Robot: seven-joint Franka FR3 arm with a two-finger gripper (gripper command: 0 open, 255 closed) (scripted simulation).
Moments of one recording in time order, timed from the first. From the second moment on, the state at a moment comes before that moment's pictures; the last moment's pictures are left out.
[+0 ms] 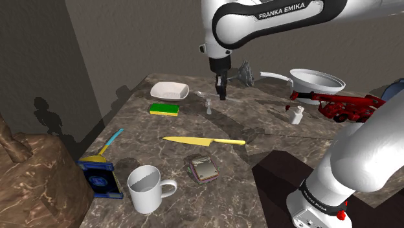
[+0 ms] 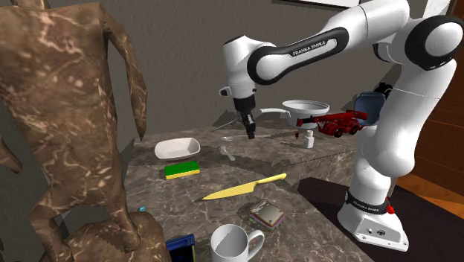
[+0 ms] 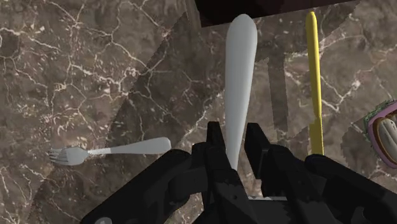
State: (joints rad) arm 0.12 -0.21 0.20 -2.10 -0.15 1.71 -0.29
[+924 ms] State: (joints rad) arm 0.01 -0.55 -0.01 -2.42 -0.24 1.75 -0.58
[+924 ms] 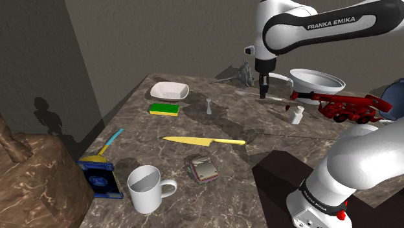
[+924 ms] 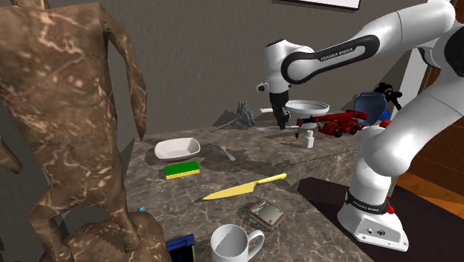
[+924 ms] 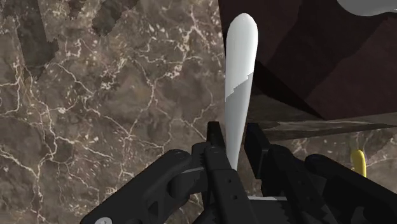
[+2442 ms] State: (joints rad) arm -0.11 -0.67 -0.23 -2.67 -0.43 1.94 -0.76
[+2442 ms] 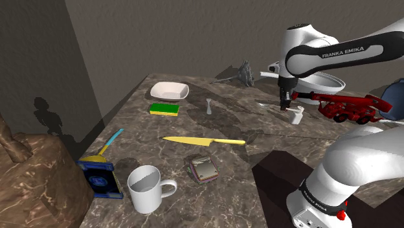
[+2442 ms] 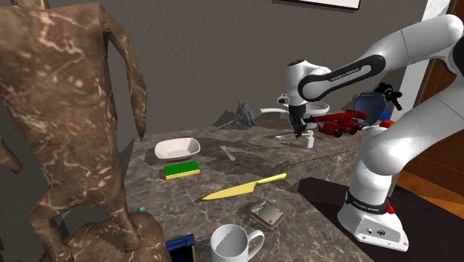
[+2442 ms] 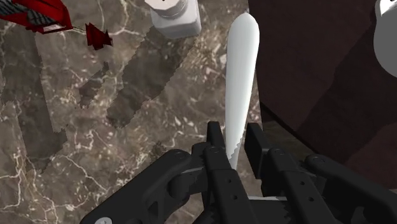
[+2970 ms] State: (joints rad) arm -0.12 -0.62 -0.25 -2.75 -0.46 2.07 -0.73
